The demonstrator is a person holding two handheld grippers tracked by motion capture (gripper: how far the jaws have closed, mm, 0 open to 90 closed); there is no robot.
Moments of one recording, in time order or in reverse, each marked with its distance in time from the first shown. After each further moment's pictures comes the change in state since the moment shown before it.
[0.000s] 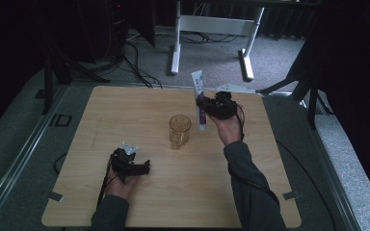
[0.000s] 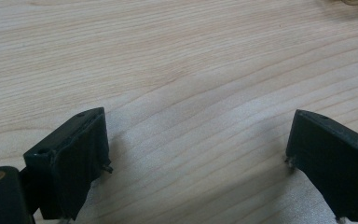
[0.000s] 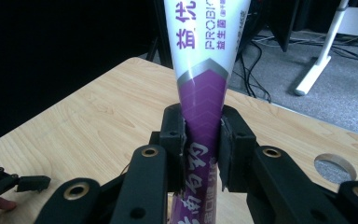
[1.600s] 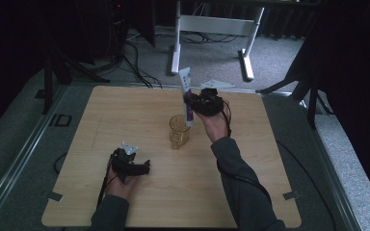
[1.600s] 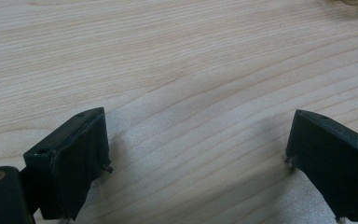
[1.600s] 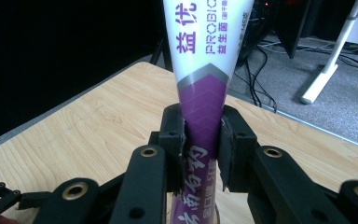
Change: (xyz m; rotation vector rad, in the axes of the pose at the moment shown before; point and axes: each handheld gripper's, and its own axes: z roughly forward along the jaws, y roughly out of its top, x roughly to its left) left arm 0.000 0.000 0.000 -0.001 0.001 0.000; right arm 0.026 0.013 0.028 -0.001 0.009 -0.034
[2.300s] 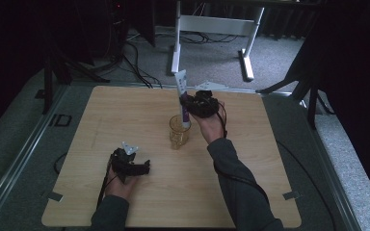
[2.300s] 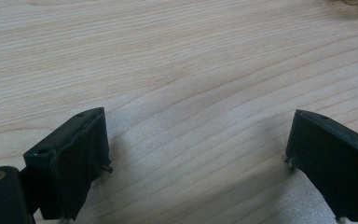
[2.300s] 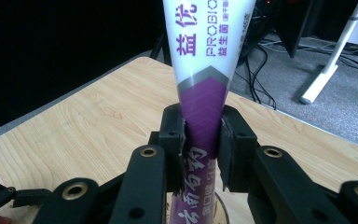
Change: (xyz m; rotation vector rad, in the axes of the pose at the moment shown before) left arm 0.000 0.000 0.000 0.001 0.000 0.003; right arm 0.009 -0.004 0.011 0.014 -0.005 -0.026
